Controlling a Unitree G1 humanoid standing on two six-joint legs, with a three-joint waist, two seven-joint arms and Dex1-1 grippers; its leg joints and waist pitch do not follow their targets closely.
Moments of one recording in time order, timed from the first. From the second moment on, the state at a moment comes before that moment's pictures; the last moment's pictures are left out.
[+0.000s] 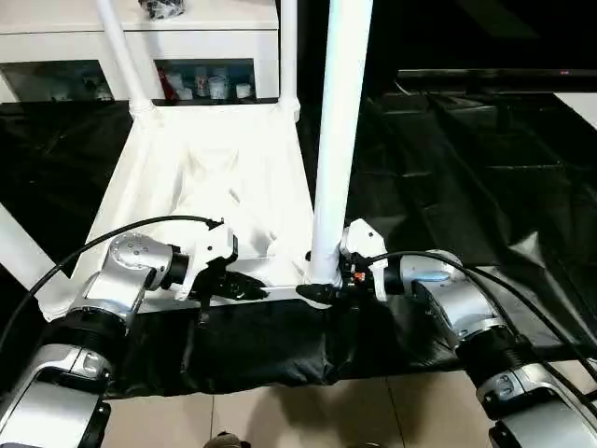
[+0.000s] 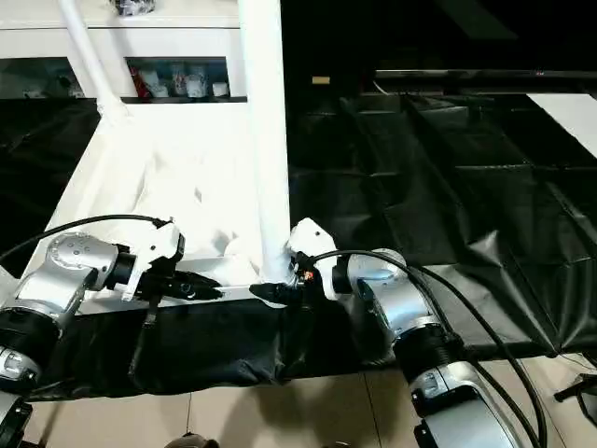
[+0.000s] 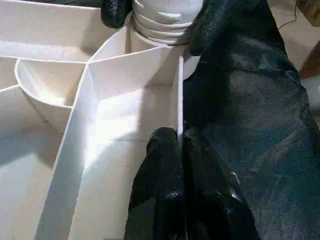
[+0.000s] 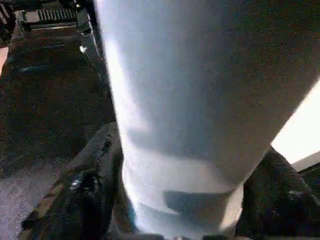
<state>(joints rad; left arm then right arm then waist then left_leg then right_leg) -0.60 0.48 -0.21 0.72 -0.03 -0.05 -1.41 -0.56 -0.24 0.26 0.60 0.07 0.03 1.08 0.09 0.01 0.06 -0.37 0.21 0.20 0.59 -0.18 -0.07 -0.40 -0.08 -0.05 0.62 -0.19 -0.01</state>
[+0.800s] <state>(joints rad) -0.56 0.28 -0.19 0.57 0.07 0.13 -0.96 -0.51 -0.01 0.06 0.66 0.01 0.02 0.38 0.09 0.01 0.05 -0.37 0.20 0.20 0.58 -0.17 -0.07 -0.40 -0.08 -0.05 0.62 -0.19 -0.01</state>
